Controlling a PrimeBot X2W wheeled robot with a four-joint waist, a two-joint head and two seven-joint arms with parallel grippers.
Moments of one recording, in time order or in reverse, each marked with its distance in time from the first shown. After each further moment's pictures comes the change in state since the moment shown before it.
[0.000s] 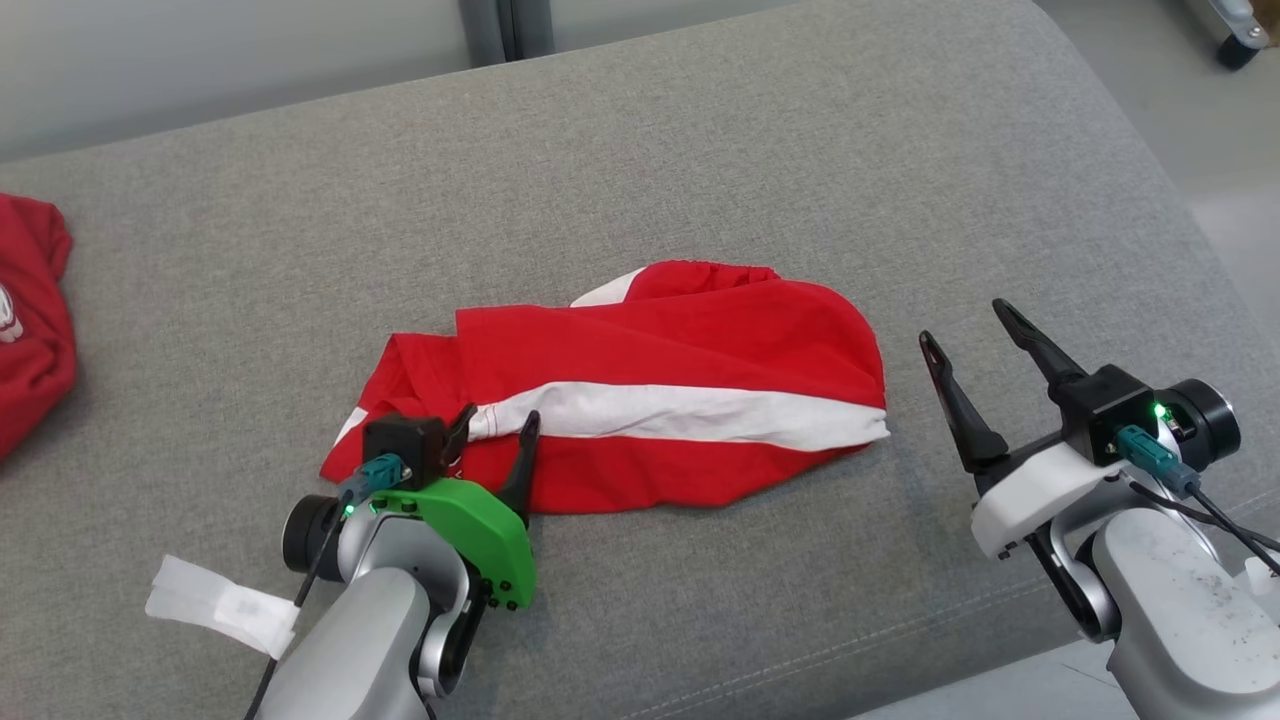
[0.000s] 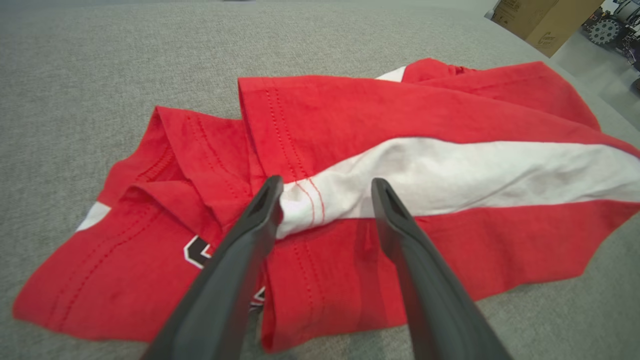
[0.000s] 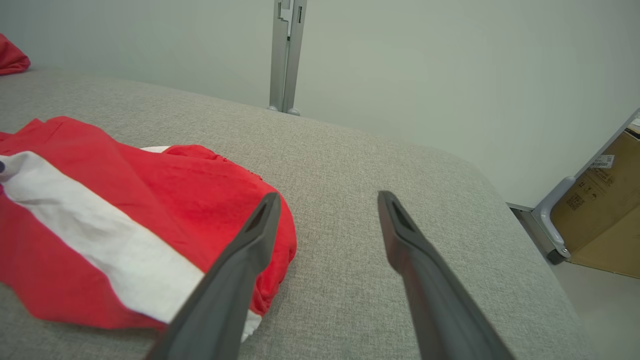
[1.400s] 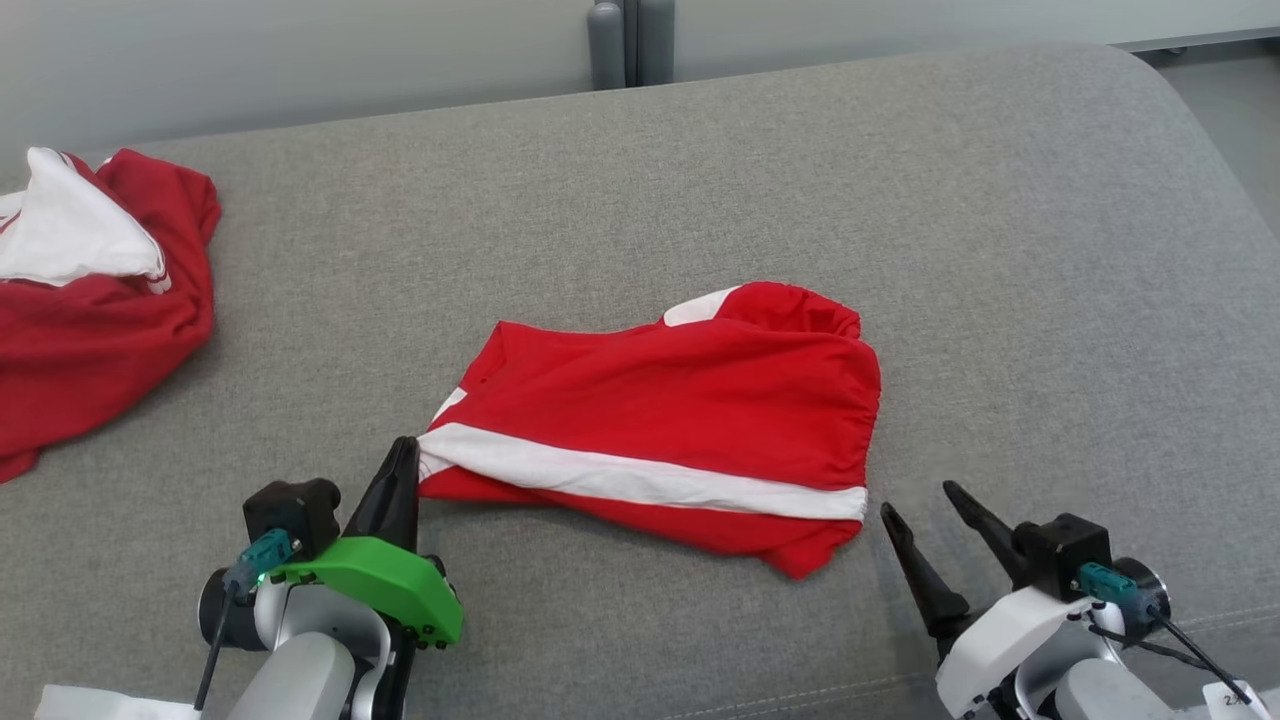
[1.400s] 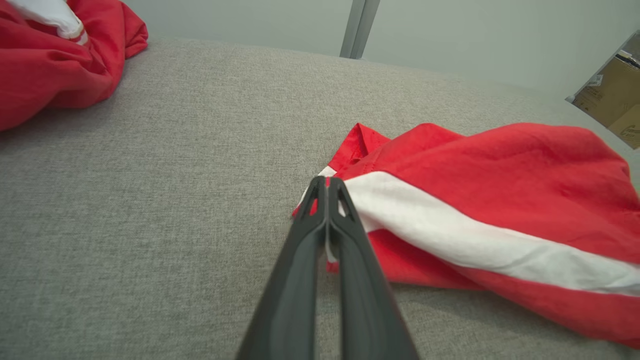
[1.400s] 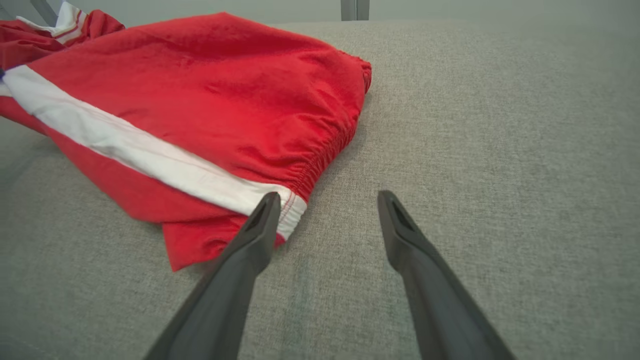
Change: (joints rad) left arm 0.168 0.053 0.170 -0.121 -0.003 0.023 -0.100; right arm 0.204 0.084 0.001 0.072 0.114 0.074 0.000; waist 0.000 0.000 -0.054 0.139
